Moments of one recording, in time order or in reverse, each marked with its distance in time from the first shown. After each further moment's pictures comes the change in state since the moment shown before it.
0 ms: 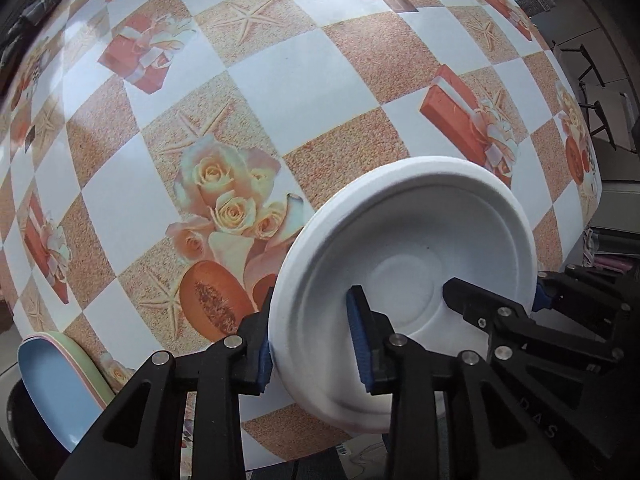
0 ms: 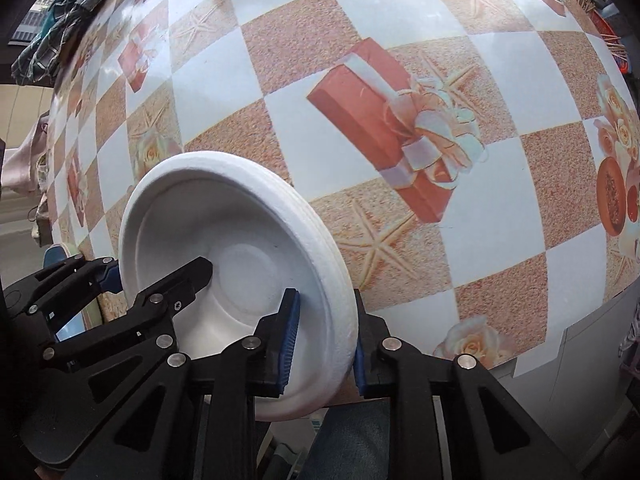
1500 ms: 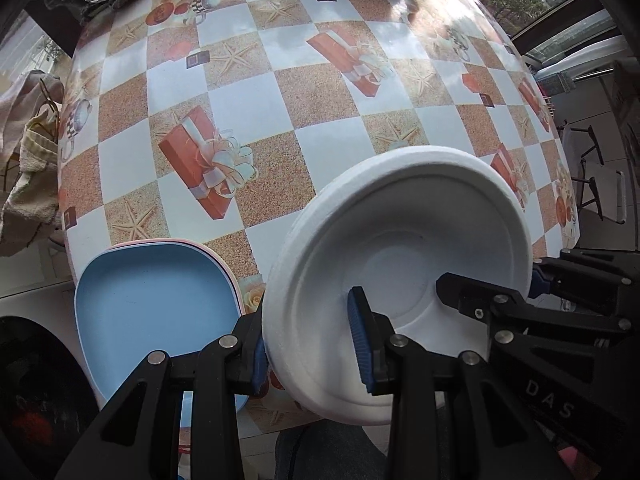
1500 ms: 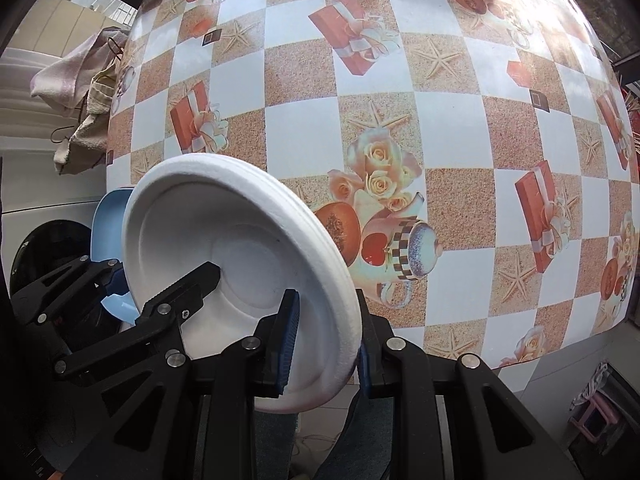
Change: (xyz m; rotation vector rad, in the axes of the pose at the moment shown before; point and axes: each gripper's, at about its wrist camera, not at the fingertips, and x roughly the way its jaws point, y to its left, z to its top) left arm -0.075 0.152 -0.058 -0.208 -0.133 -0.079; right arm -0.037 0.226 -0.059 -0.242 0.019 -0.070
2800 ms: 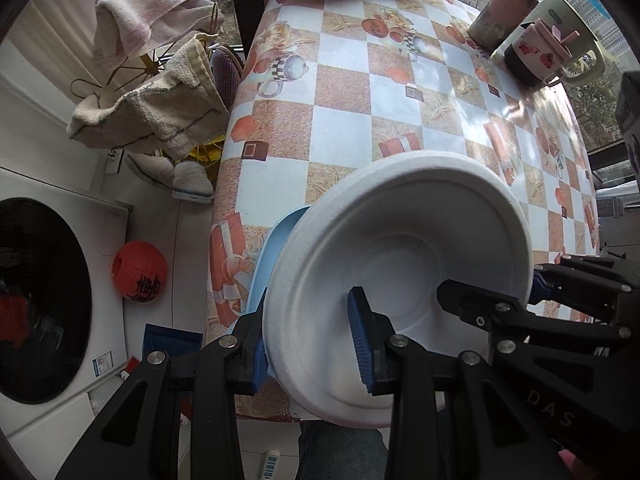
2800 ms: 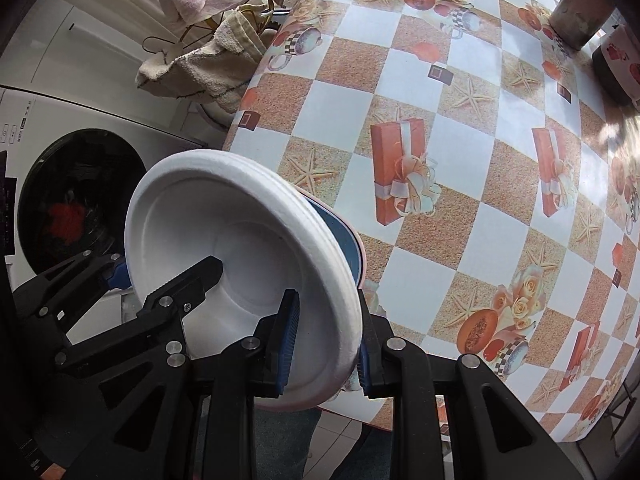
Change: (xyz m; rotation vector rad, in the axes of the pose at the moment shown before) left arm -0.048 0.138 -0.063 -0.394 -0.115 0.096; right arm 0.011 0.146 0.035 -0.434 -0.005 0.028
